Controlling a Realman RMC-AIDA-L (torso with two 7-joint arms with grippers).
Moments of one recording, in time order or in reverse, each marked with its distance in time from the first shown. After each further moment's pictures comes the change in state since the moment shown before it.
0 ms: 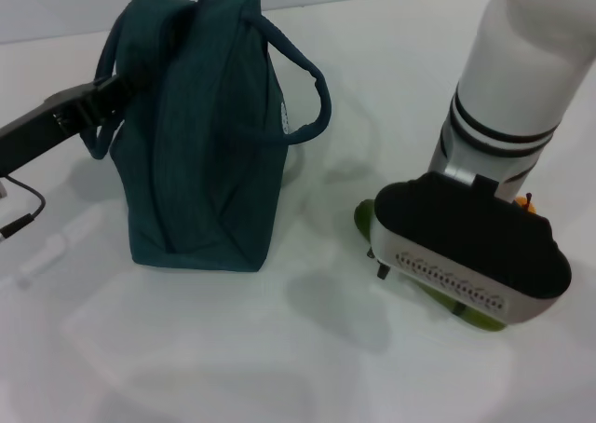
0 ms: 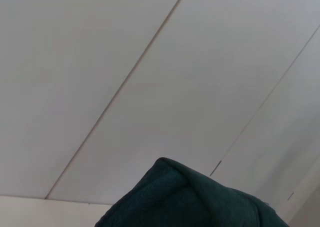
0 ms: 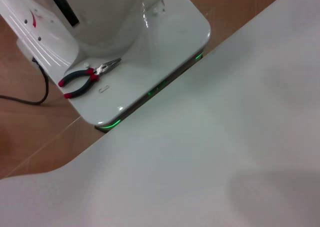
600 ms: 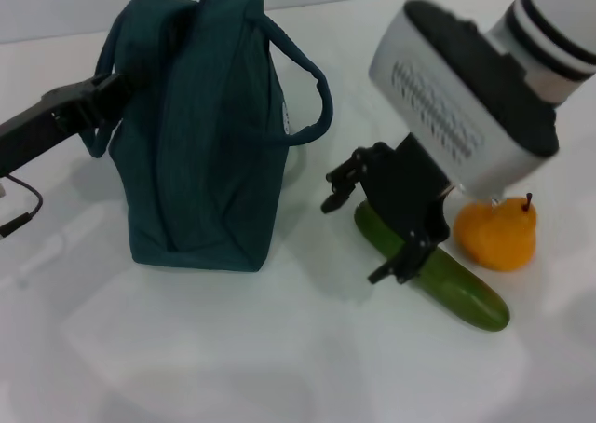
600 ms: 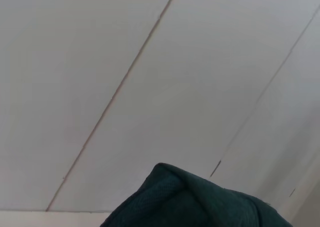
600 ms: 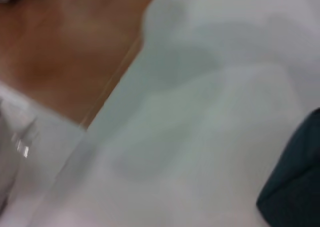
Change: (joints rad) left arm 0.005 -0.001 0.000 0.007 -0.005 0.004 0.056; right arm -0.078 -0.001 0.343 -0.028 0.218 0.047 0.202
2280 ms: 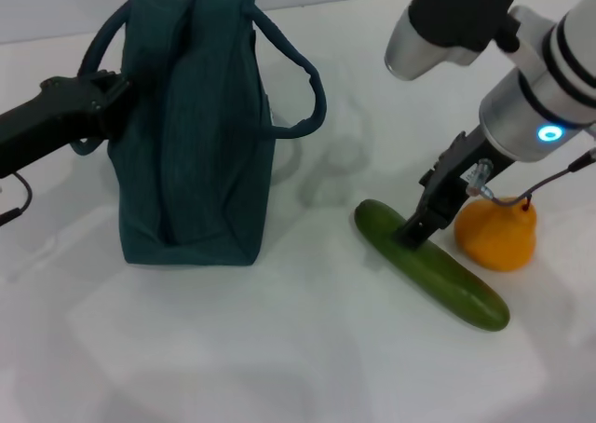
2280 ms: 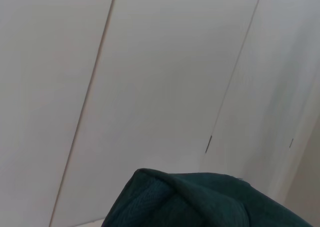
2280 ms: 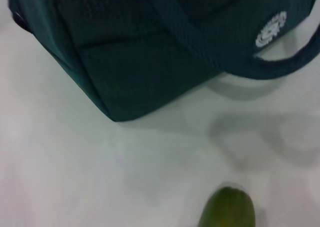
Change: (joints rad) left arm 0.006 -0.009 -0.021 0.097 0.108 0.019 0.139; right arm -0.125 0.006 -0.073 -0.097 -0.253 0.096 1.052
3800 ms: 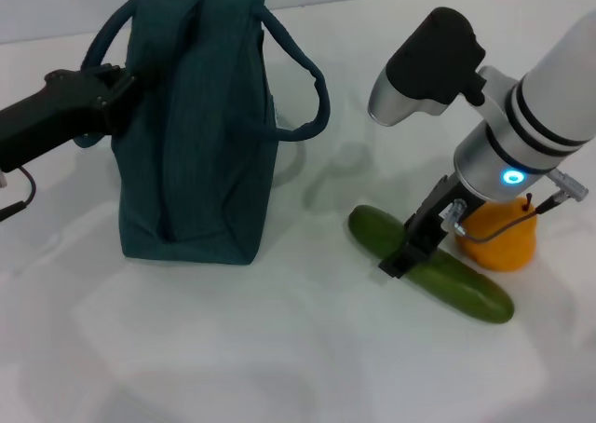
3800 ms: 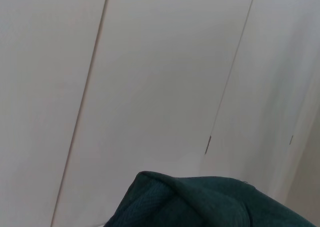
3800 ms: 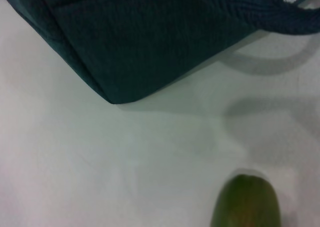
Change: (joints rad) left arm -0.016 -0.002 -0.002 -0.009 -0.001 -0.009 0.035; right arm 0.001 0.000 -0.087 0.228 0.047 0.185 0.004
